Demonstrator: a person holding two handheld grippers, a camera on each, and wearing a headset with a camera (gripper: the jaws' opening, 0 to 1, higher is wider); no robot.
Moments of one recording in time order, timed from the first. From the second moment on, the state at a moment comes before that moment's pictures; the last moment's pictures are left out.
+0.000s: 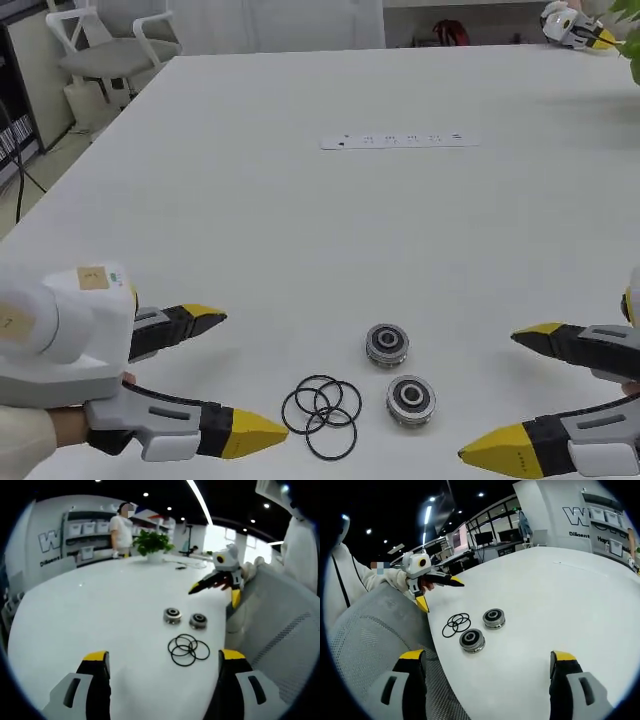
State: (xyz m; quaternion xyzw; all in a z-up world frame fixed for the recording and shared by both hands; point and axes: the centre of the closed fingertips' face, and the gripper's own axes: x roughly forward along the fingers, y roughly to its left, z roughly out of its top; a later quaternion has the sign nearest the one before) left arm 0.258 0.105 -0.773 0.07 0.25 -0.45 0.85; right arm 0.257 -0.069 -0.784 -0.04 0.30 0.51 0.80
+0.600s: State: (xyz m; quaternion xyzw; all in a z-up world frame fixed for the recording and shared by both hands) left arm 0.256 0.104 -0.774 0.08 0.25 -0.45 0.85; right arm 0.255 -0.069 -0.786 -0.03 0.31 0.51 0.80
